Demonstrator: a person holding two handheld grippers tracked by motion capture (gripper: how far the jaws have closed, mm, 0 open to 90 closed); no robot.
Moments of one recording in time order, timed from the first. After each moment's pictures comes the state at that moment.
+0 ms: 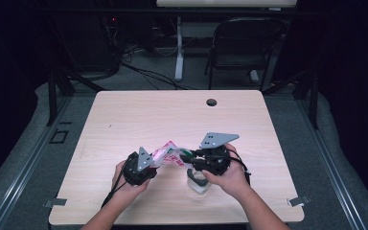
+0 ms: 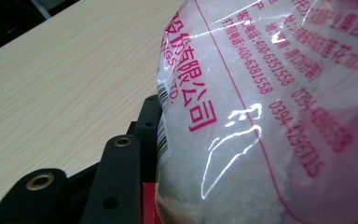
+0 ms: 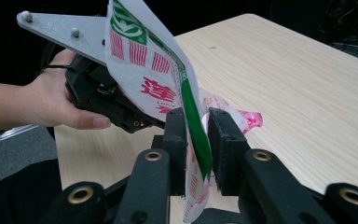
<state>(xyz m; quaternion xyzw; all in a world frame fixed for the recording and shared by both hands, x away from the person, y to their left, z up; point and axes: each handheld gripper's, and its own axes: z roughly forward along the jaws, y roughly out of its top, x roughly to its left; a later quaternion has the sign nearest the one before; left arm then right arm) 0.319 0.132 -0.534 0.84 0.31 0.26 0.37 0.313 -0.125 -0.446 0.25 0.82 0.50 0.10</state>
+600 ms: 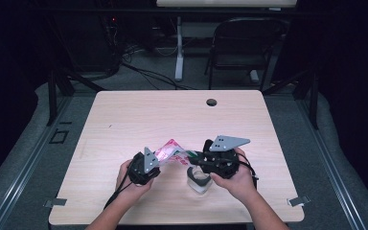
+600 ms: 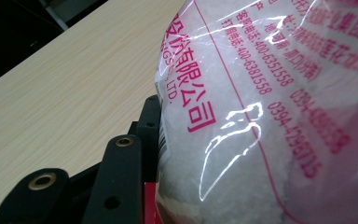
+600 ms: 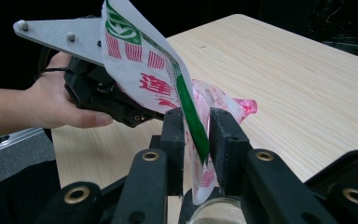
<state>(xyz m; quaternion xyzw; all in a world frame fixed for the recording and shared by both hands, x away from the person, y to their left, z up) 0.319 0.119 -0.536 0.84 0.30 0.30 0.35 0.306 -0.146 -0.453 0.27 0.81 0.51 0.11</state>
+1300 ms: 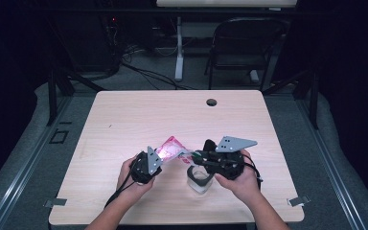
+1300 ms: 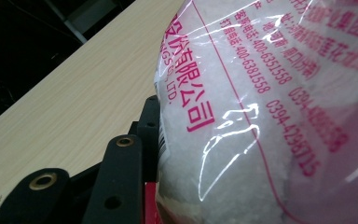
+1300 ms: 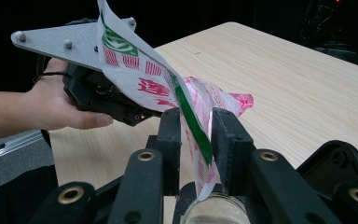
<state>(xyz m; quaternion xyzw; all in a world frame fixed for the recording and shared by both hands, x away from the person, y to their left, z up) 0.318 0.111 -0.530 0.83 0.28 0.34 0.33 0.302 -0.157 -0.452 0.27 0.80 0.52 0.12</state>
